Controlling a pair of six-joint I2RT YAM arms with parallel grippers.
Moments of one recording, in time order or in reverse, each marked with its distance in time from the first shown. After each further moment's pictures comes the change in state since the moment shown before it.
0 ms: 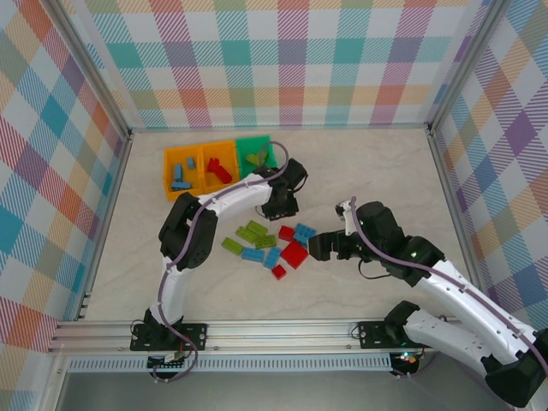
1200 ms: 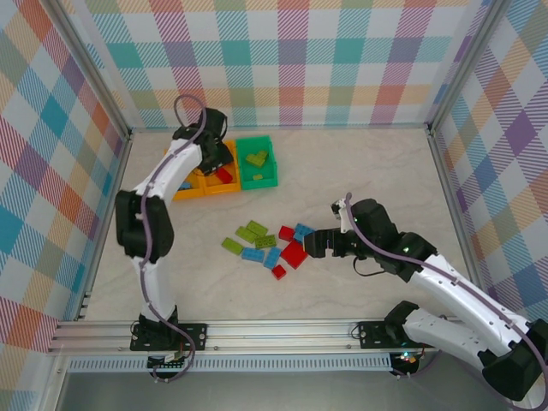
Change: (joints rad) left arm 0.434 -0.160 -0.002 -0.010 -0.012 0.083; right arm 0.000 0.046 -0.001 0.013 0.028 0.052
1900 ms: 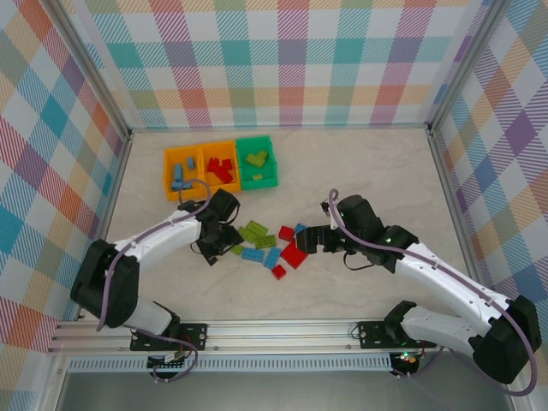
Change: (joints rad) left arm -0.252 -0.442 -0.839 0.077 0.169 -0.410; right arm 0.000 0.132 -0.013 0.099 0.000 -0.019
